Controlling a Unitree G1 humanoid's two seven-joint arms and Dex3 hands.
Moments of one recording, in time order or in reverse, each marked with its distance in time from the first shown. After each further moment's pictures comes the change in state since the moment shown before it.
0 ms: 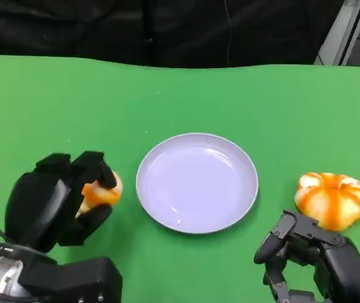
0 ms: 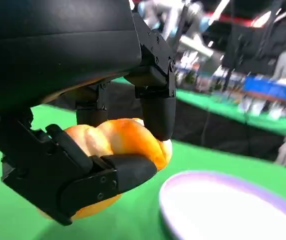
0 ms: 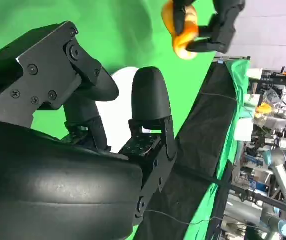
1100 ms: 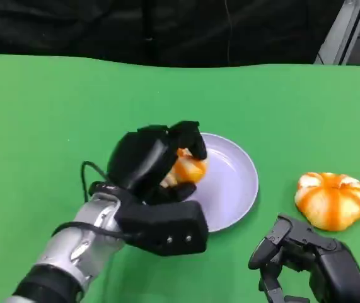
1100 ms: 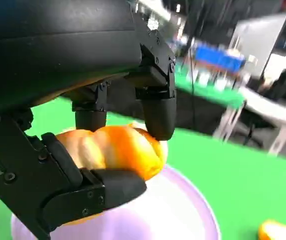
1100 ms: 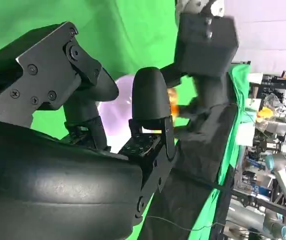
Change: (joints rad) left arm -0.377 -0.276 -0.182 0.317 -0.034 0.064 -0.187; right arm 0.026 0.005 0.025 -0.025 -0.007 0.012 -0.002
